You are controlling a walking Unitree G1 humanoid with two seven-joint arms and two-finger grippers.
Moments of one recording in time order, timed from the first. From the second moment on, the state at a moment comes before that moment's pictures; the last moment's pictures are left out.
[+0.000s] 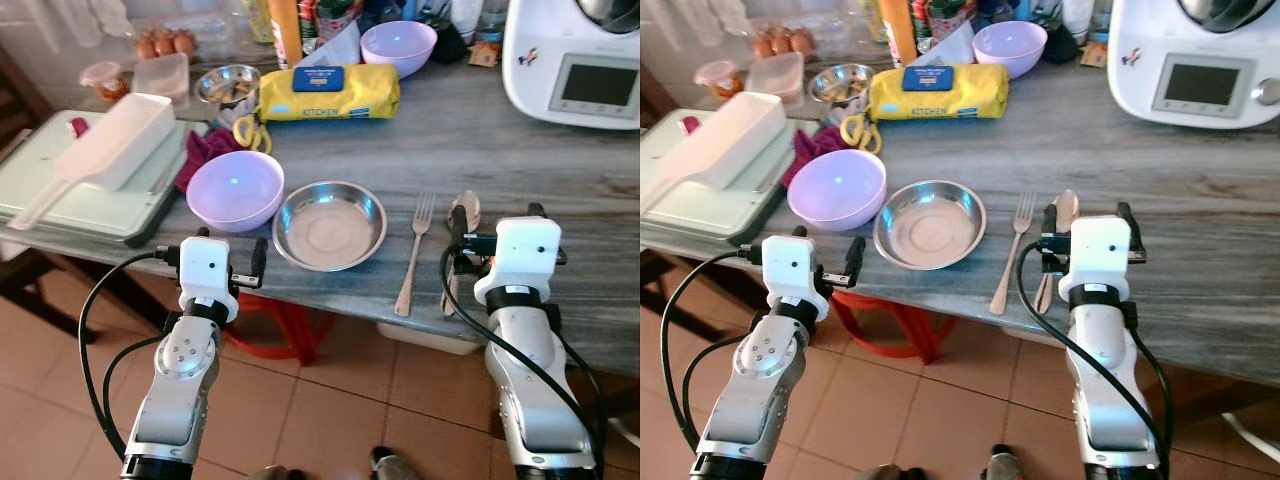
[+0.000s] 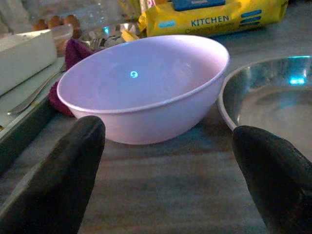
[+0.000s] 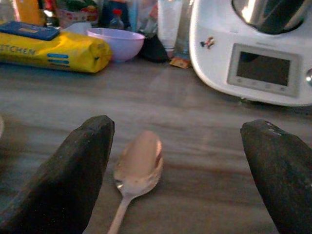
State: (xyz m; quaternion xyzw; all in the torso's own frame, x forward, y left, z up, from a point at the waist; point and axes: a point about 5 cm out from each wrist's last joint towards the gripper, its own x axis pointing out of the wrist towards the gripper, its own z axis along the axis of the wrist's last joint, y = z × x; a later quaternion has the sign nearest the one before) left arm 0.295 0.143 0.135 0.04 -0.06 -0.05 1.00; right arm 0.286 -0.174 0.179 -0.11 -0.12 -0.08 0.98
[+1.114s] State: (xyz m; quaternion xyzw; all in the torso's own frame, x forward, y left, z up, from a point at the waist) left arm 0.274 0.157 0.108 0.06 -0.02 -0.01 1.00; right arm 0.266 -0.172 0.161 -0.11 -0.09 0.00 0.99
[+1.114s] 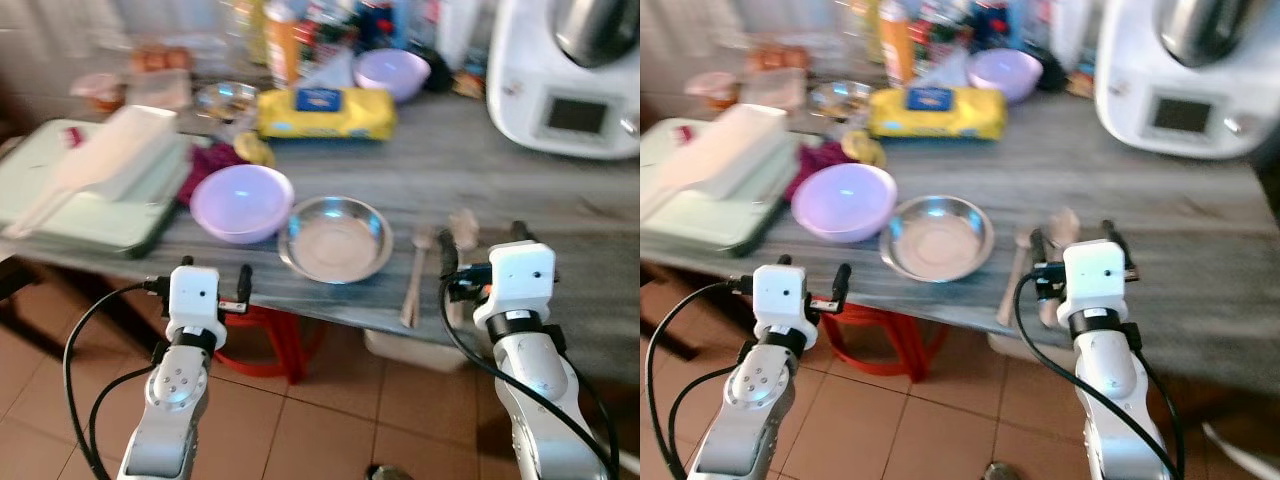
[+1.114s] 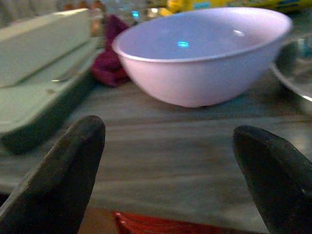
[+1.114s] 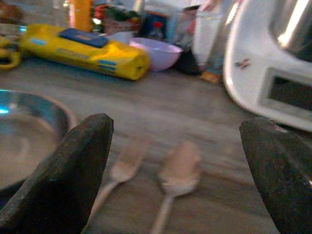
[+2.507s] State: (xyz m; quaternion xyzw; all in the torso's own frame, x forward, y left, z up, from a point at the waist) left arm 0.277 0.155 0.107 0.09 -0.01 -0.06 0.99; right arm 0.268 -0.166 0.157 -0.11 -0.09 0.03 0.99
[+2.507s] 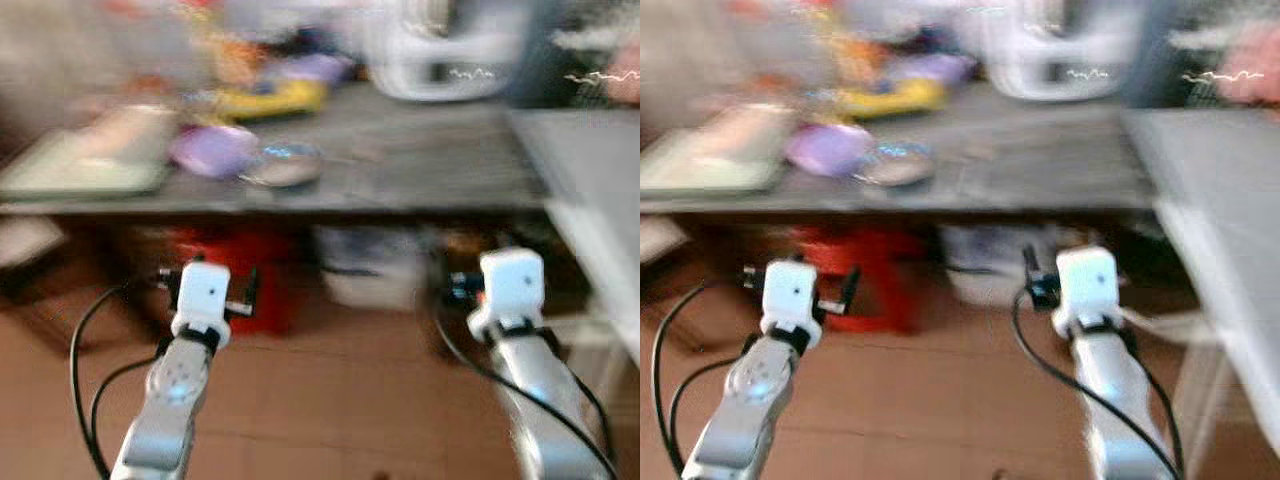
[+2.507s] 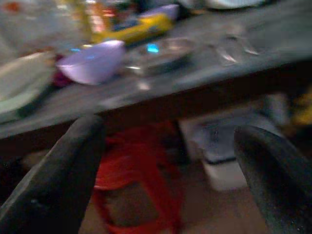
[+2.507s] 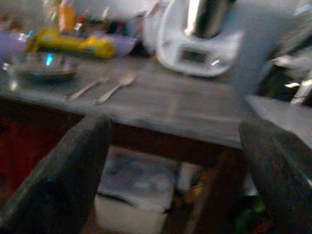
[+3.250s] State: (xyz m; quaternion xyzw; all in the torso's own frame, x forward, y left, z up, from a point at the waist) left arm 0.277 0.135 0.115 0.06 -0.04 -0.10 0.99; right arm 0.282 -0.169 0.160 -0.08 -0.10 -0.04 0.99
